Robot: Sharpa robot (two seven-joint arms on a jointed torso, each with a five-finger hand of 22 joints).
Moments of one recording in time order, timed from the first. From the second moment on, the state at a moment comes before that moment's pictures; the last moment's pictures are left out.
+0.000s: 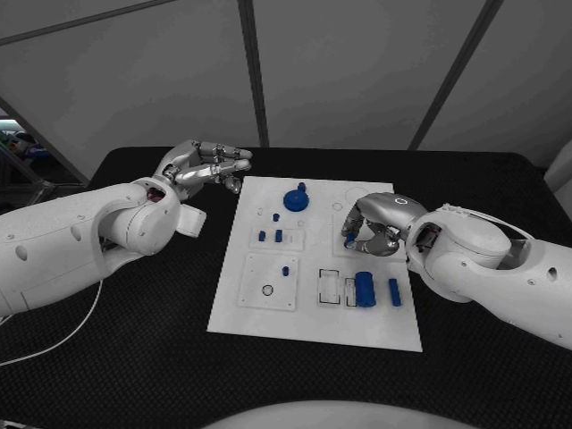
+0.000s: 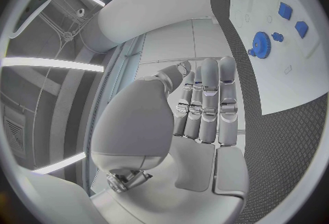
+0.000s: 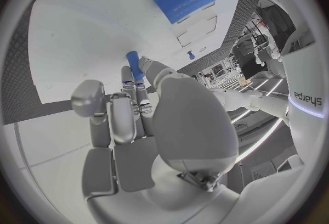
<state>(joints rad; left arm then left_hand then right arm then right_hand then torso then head) 1.15 -0.92 0.08 1.47 -0.20 -0.23 0.31 1.37 -0.18 0.50 -0.02 0.13 1.10 0.15 0.10 0.07 1.12 0.09 0.32 0.07 1.20 0.00 0.93 0.39 0.20 1.19 0.10 0.35 1.23 1.04 -0.84 0.13 1.67 -1.71 -0.16 -0.28 1.42 -0.16 0.41 0.05 0.17 1.12 0.13 0.11 0.09 1.19 0.06 0.23 0.08 1.46 -0.01 1.35 1.23 0.12 1.30 0.09 1.24 1.01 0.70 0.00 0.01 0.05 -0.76</state>
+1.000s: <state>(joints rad) 1.14 -0.92 0.08 1.46 -0.20 -0.23 0.31 1.37 -0.18 0.50 -0.02 0.13 1.10 0.15 0.10 0.07 1.12 0.09 0.32 0.07 1.20 0.00 0.93 0.39 0.20 1.19 0.10 0.35 1.23 1.04 -0.87 0.13 1.84 -1.72 -0.30 -0.26 1.45 -0.13 0.45 0.00 0.16 1.19 0.11 0.15 0.10 1.23 0.06 0.24 0.12 1.46 -0.04 1.36 1.24 0.12 1.33 0.07 1.27 1.06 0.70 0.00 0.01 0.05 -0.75</state>
